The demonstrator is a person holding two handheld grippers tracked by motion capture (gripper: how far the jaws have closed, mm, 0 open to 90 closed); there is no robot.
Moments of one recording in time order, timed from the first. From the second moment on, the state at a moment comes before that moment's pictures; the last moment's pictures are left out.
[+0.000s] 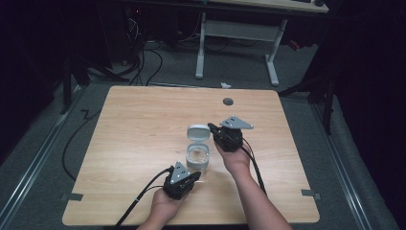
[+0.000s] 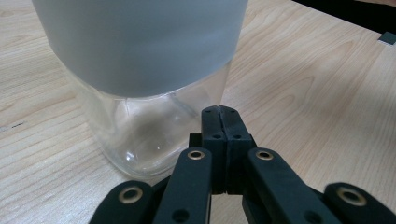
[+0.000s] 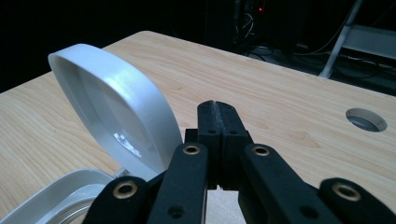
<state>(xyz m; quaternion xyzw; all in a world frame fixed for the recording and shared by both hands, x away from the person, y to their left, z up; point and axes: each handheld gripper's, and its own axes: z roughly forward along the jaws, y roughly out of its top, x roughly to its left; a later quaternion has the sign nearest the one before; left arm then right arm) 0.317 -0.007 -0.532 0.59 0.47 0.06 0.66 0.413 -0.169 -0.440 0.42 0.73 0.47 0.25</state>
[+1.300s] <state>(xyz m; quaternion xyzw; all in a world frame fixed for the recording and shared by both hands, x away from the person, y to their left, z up) 0.314 -0.005 -0.530 0.59 0.46 0.06 0.66 0.347 -0.178 -0.454 0.37 0.75 0.48 0.26</state>
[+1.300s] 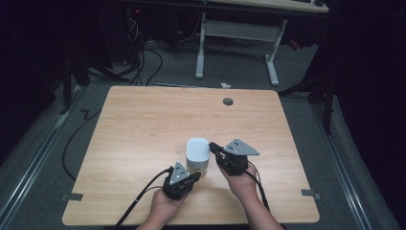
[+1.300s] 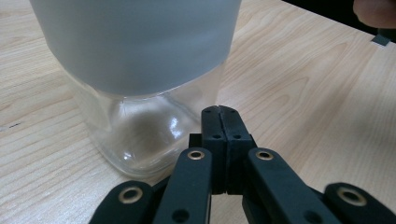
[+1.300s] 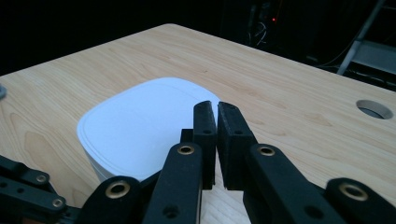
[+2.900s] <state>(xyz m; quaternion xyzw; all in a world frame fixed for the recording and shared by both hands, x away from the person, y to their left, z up) 0.323 0.168 -0.537 0.56 0.54 0.23 0.58 0.294 -0.317 -0.522 0.52 0.68 0.42 0.30</state>
